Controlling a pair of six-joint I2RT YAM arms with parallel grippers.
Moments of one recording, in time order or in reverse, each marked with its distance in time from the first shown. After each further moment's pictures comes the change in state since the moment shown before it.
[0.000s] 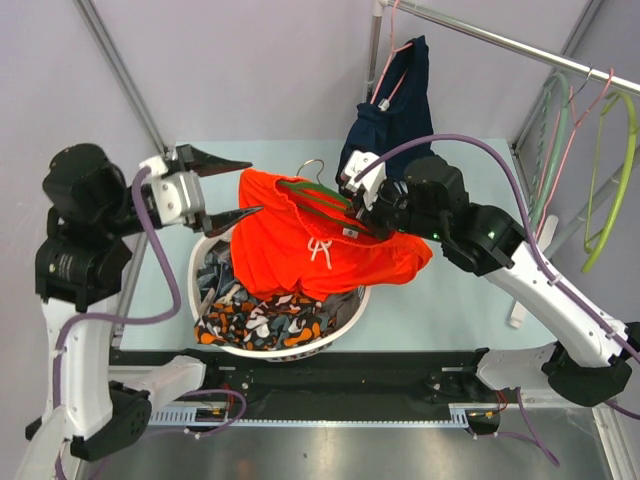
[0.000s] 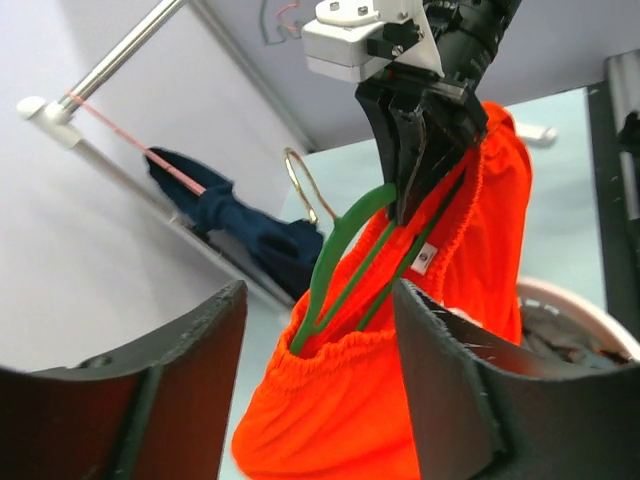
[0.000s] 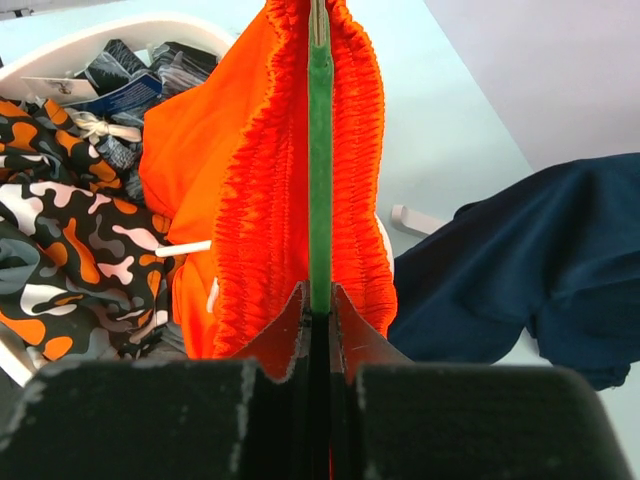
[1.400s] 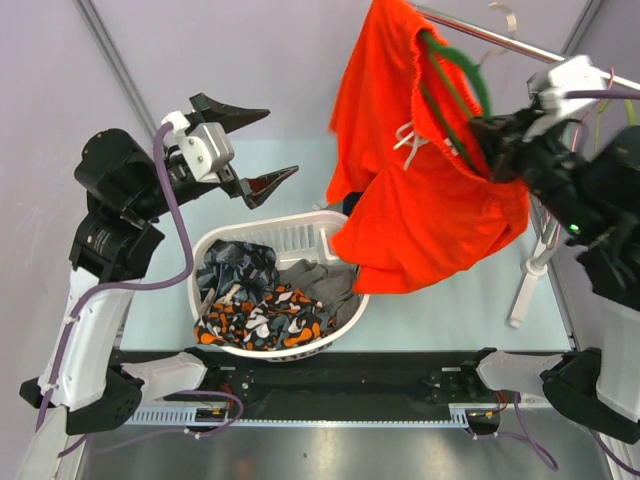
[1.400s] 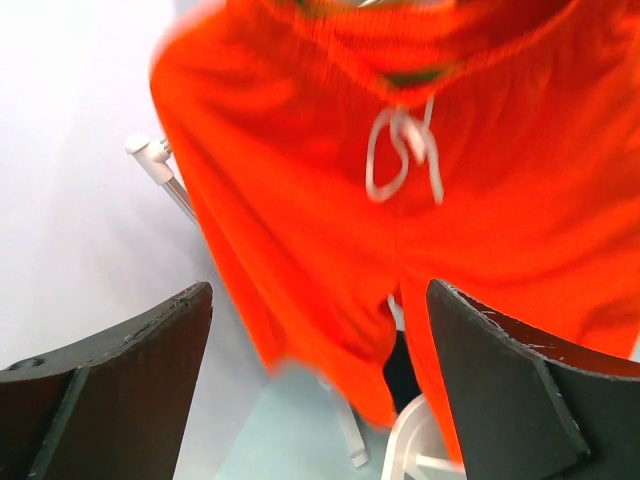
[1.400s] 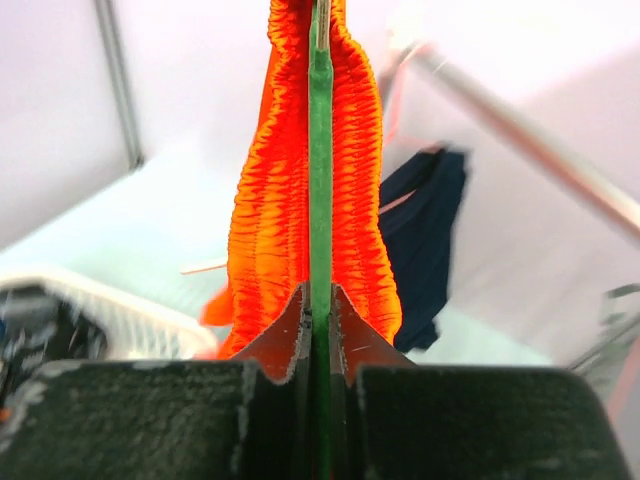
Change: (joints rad) left arm -0.262 0.080 -0.014 0.365 -0.389 -0.229; right arm -0.280 -0.047 0.549 -0.192 0.202 0.130
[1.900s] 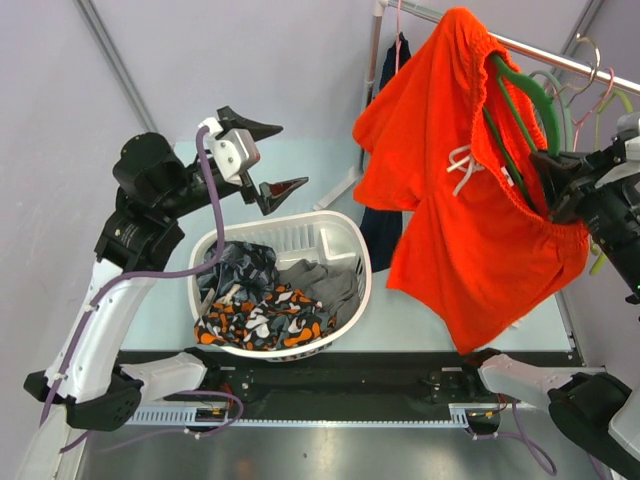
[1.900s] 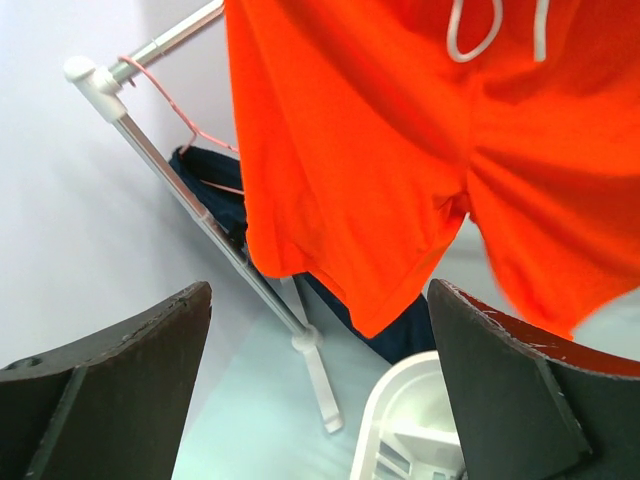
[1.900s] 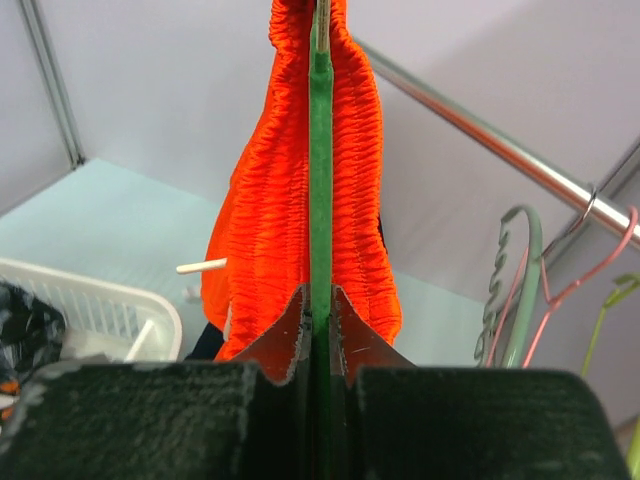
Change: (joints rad) left arm 0.000 -0.013 -0.151 0.043 -0.022 0.001; right arm -0.095 -0.114 0.135 -0.193 0.062 -0.019
